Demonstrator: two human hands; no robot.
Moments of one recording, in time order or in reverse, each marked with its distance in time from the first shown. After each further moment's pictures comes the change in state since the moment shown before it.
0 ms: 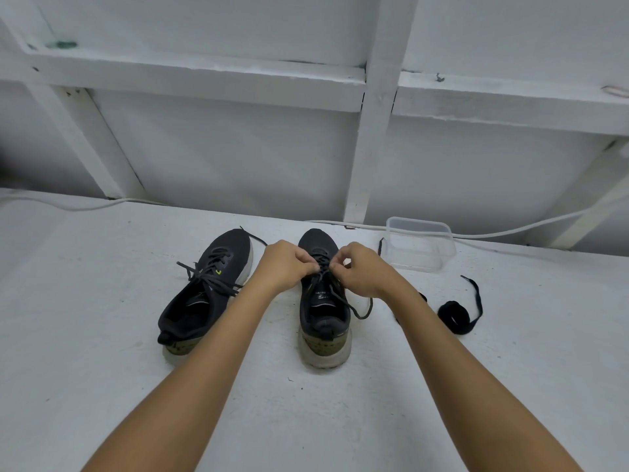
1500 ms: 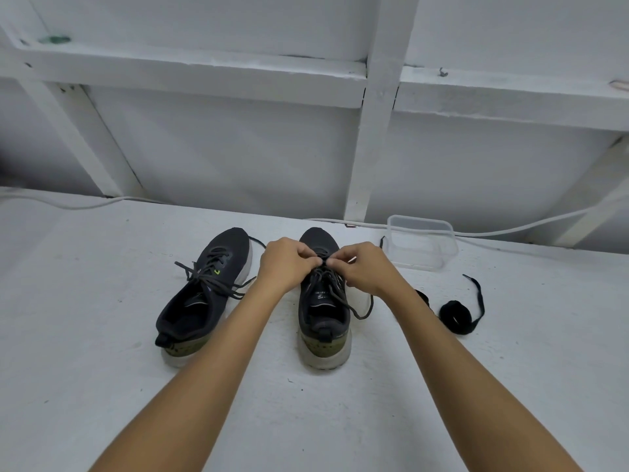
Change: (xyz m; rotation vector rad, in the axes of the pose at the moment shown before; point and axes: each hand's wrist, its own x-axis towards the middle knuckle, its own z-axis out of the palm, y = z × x) left_hand 0.011 -0.005 0.012 0.061 0.116 0.011; right_hand 0.013 0.017 0.008 0.168 0.082 0.026
